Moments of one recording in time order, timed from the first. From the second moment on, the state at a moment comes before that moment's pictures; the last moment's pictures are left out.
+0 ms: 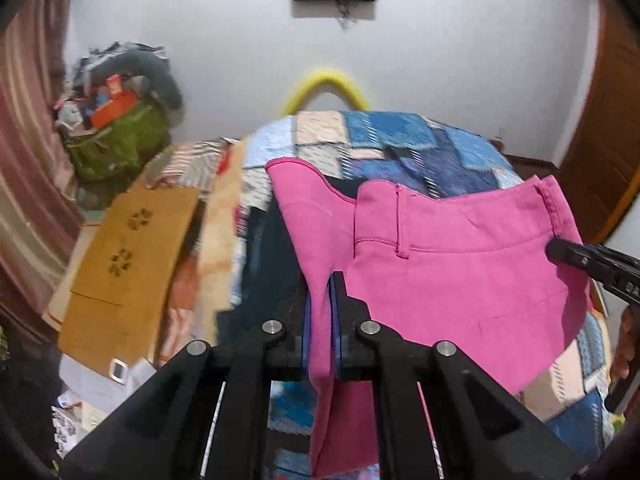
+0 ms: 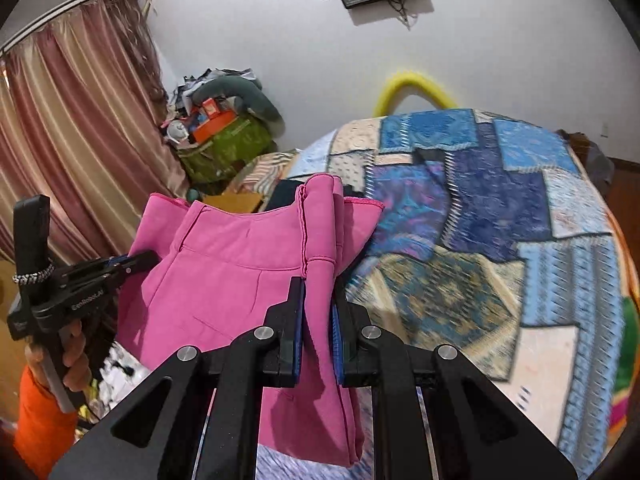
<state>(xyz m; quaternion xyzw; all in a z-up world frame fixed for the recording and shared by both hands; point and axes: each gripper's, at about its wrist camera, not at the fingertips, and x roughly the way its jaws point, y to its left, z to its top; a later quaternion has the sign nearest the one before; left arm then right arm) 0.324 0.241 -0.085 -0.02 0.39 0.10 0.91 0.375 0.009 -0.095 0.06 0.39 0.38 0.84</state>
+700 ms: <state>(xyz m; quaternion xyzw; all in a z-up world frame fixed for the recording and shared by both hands) 0.415 0.367 -0.255 -0.07 0.49 0.19 0.85 0.427 0.132 -0.211 -0.01 0.43 0.36 0.83</state>
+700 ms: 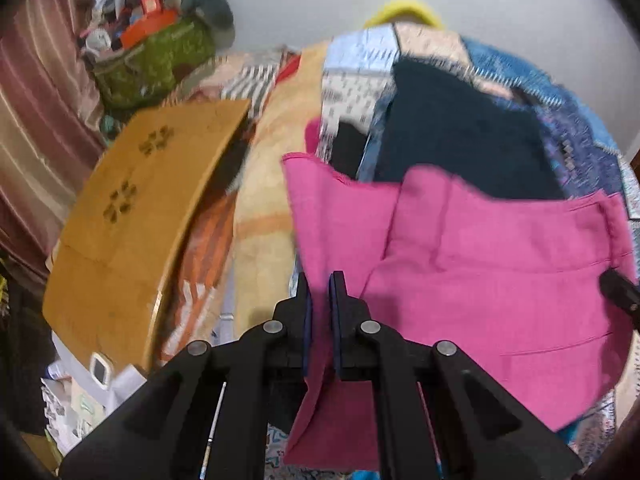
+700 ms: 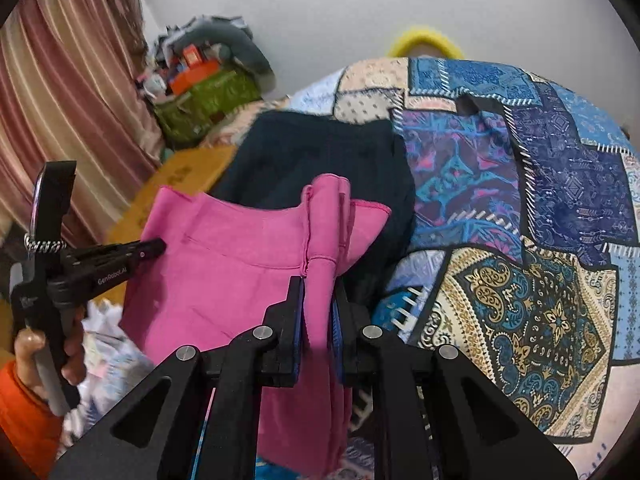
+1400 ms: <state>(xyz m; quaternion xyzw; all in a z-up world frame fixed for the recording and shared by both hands) 0.275 0.297 -0.102 -0.03 0.38 0.13 0.92 0.315 0.057 -0.057 -0.02 0.28 0.38 0.88</state>
